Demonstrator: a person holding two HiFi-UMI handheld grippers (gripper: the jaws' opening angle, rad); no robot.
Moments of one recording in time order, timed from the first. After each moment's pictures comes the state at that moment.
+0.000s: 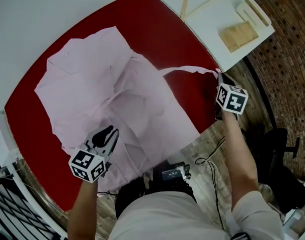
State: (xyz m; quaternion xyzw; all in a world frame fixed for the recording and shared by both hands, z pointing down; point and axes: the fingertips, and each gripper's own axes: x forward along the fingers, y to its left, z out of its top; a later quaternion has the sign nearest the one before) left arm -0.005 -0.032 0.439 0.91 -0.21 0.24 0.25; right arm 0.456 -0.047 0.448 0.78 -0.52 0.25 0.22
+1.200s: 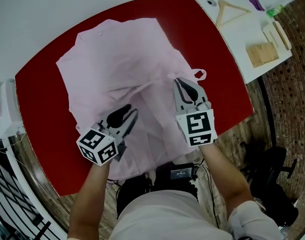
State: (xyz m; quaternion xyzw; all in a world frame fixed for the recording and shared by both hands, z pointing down) left arm -0.027 -0.066 0.402 0.91 -0.25 0.10 0.30; right arm 0.114 -0.116 0.371 0.58 -0.78 0.06 0.22
